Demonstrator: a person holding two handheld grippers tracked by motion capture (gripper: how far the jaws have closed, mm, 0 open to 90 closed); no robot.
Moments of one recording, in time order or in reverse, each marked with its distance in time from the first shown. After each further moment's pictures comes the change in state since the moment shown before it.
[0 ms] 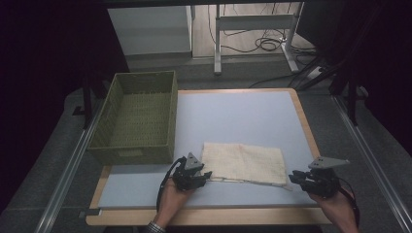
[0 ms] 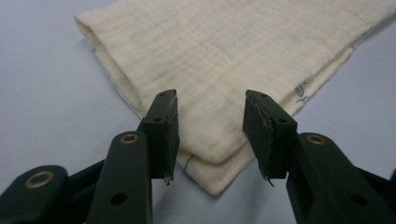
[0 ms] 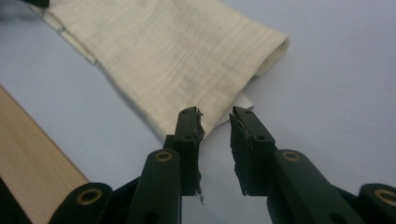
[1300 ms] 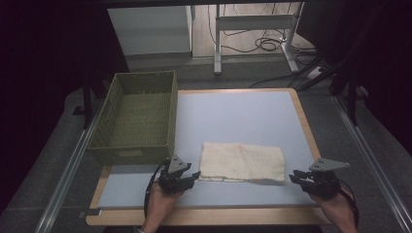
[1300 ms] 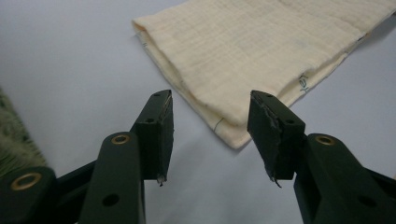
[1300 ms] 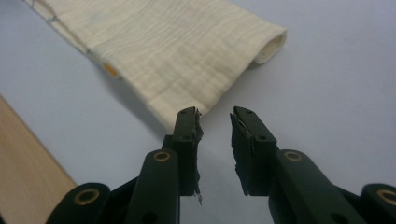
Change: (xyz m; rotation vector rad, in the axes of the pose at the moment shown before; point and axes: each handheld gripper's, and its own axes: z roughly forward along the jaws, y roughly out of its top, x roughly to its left) left arm 0.008 -0.012 -0.032 -0.048 0.050 -0.059; right arm -0.007 -0.006 0.004 -0.037 -0.027 -0.035
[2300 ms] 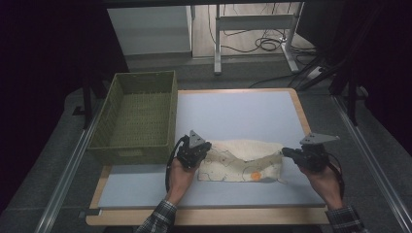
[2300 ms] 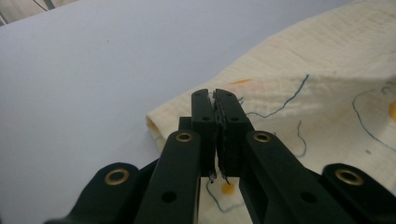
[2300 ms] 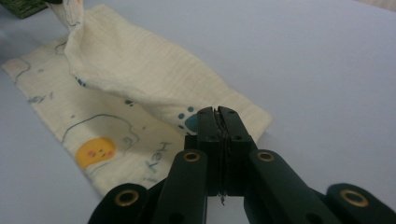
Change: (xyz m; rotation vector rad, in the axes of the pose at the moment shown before) left arm 0.007 0.060 0.042 -0.079 0.079 0.032; right arm -0.017 0.062 0.020 -0.072 0.005 -0.014
